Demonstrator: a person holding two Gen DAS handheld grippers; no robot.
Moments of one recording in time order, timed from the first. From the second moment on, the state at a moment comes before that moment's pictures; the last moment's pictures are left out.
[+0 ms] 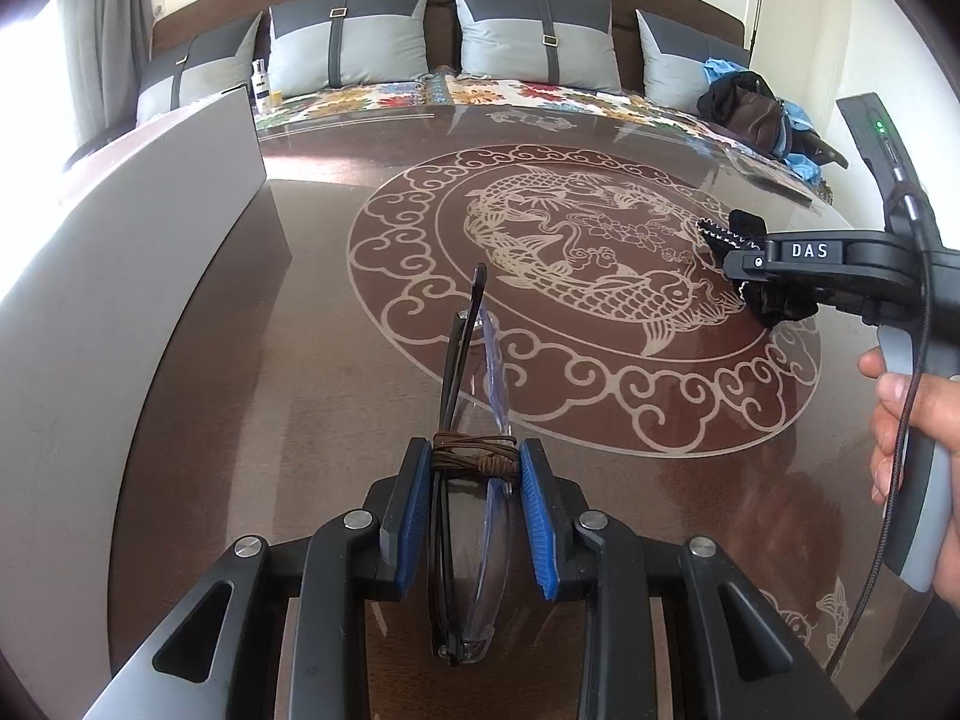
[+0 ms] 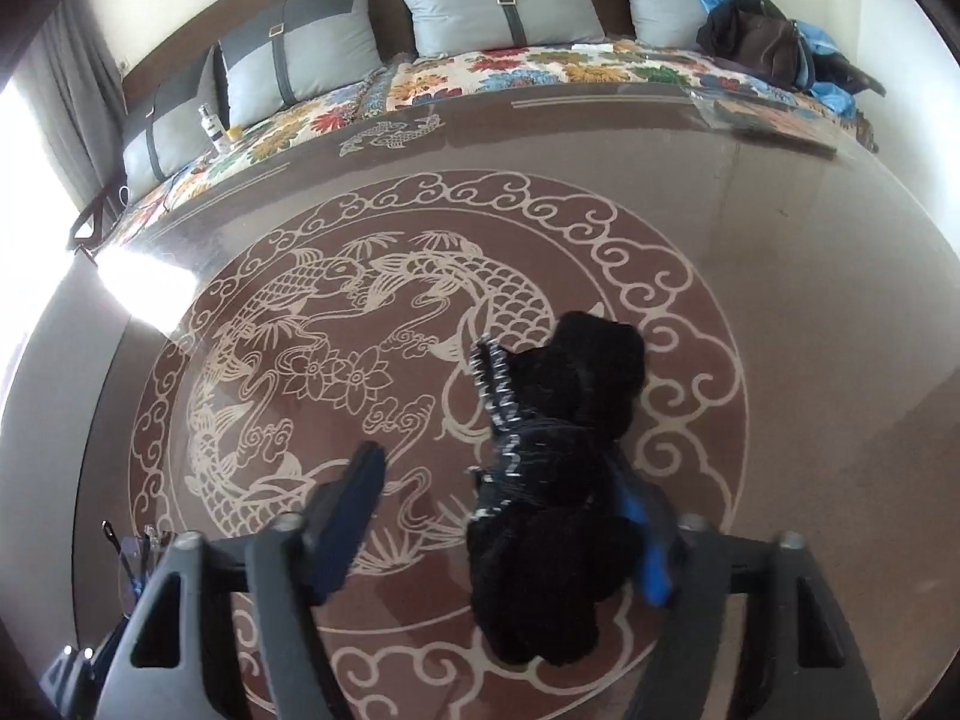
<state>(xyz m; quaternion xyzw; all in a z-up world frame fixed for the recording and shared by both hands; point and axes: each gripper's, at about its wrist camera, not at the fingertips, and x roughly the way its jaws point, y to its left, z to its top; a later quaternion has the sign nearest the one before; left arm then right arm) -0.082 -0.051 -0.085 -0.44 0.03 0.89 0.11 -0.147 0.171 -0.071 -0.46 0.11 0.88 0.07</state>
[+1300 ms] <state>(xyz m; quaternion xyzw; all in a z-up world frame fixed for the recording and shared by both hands) -0.036 -0.366 -0.008 -0.46 -0.15 0.87 -0.09 -0.109 -0.254 0.017 -0.48 -0.09 0.80 -0.35</state>
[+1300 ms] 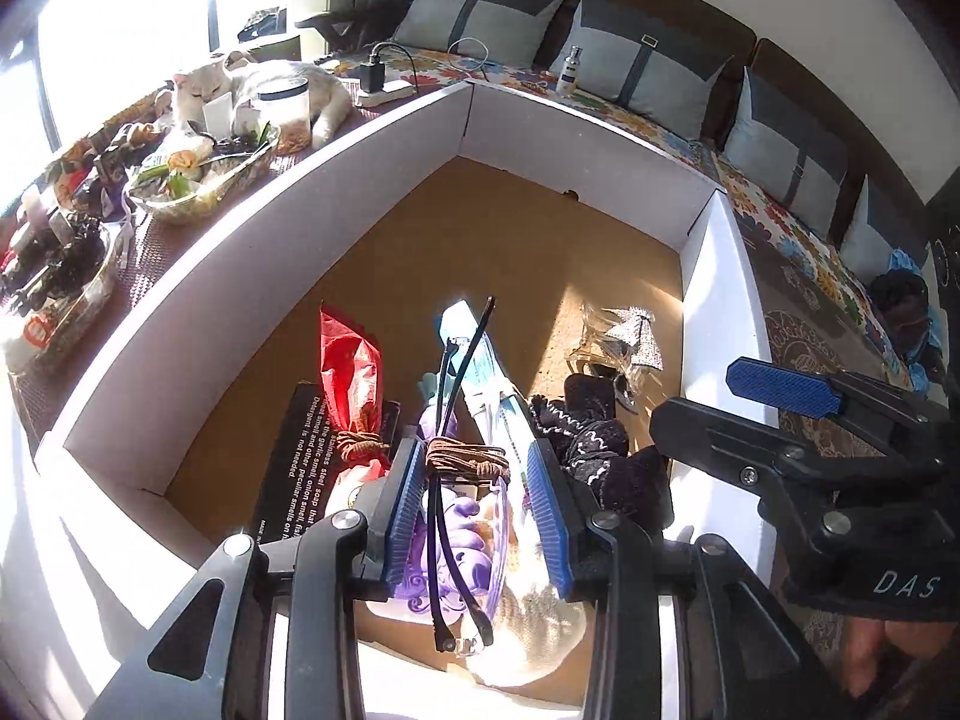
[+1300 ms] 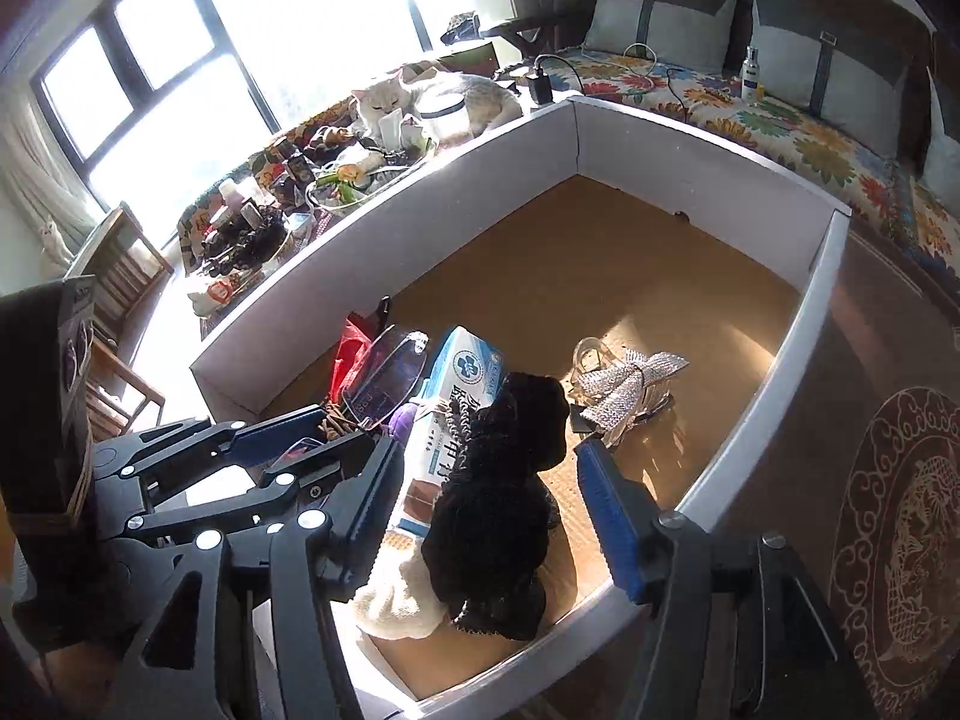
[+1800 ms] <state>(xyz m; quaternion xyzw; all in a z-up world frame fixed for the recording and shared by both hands) 0.016 -0.343 0.050 -0.34 -0.12 0.91 -0.22 -0.085 -0.208 0.065 -0.44 -0.10 0.83 -0.32</state>
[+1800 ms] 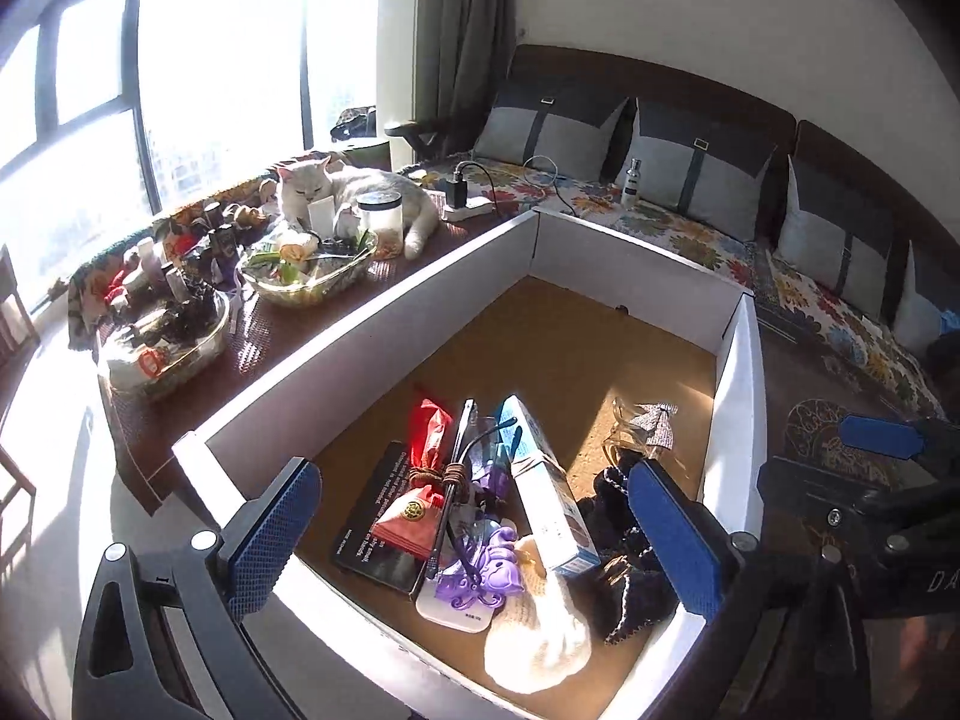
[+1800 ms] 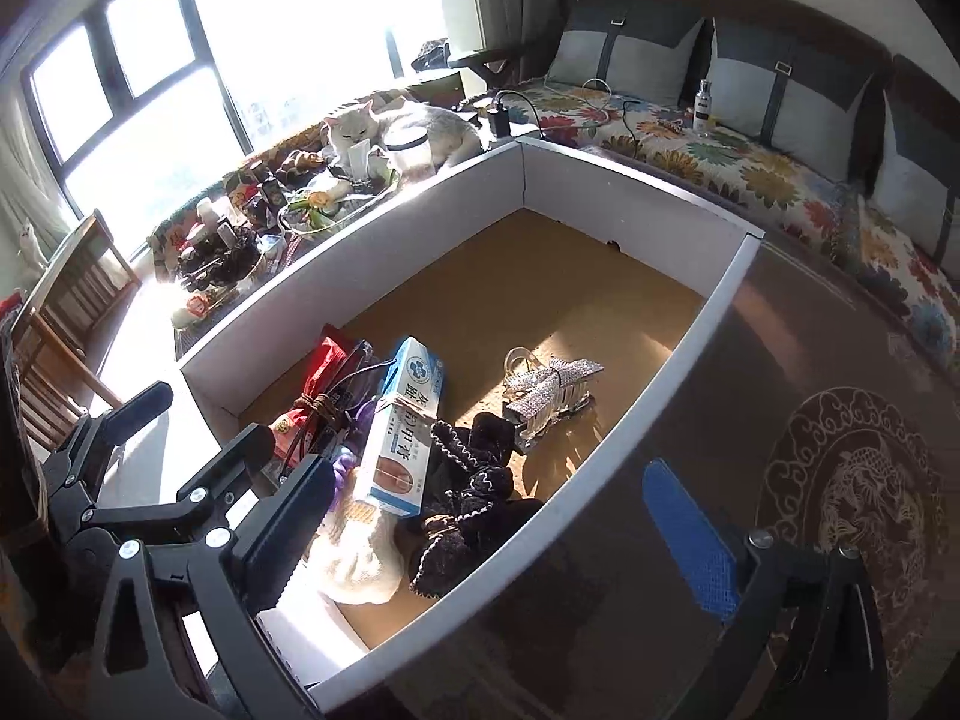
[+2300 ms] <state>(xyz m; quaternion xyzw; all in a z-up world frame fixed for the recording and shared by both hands) 0.031 -0.336 0.066 -0.37 -0.10 0.88 -0.29 -0.069 -0.194 0.065 -0.43 -0.11 0.84 -0.32</state>
